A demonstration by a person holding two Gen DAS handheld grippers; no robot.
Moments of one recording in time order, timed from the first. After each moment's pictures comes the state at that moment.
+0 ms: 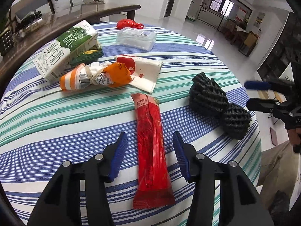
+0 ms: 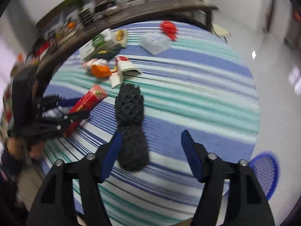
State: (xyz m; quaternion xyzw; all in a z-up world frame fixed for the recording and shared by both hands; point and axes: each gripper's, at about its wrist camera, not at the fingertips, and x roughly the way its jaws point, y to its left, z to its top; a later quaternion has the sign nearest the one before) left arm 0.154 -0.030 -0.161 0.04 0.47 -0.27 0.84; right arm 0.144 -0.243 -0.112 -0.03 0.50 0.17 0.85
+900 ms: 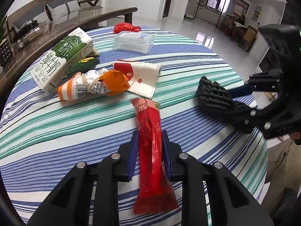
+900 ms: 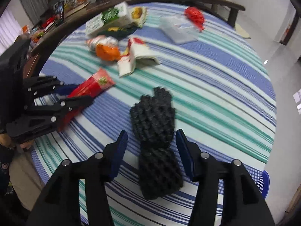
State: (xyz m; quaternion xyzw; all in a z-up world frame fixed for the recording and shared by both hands) left arm 0.160 -0.039 -0.159 0.07 0.46 -0.26 0.84; right arm 0.177 -0.210 -0.145 -0.08 0.56 0.21 0.80
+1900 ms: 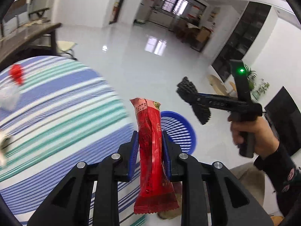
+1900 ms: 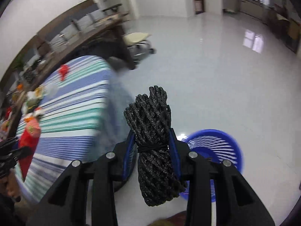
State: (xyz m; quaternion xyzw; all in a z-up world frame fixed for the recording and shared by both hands) left arm 0.112 -0.310 -0.107 0.03 0.44 -0.45 0.78; right arm 0.099 -0.553 -0.132 0.14 0.46 -0.04 0.88
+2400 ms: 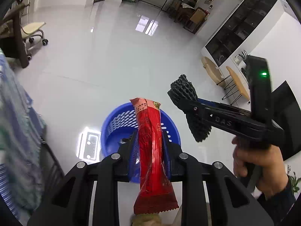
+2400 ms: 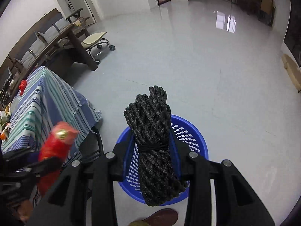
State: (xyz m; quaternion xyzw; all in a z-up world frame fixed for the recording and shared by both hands) left arm 0.119 -0.525 -0.216 0.04 0.50 -0.47 0.73; right arm 0.057 -0.675 -0.209 0.19 0.47 -0.13 0.85
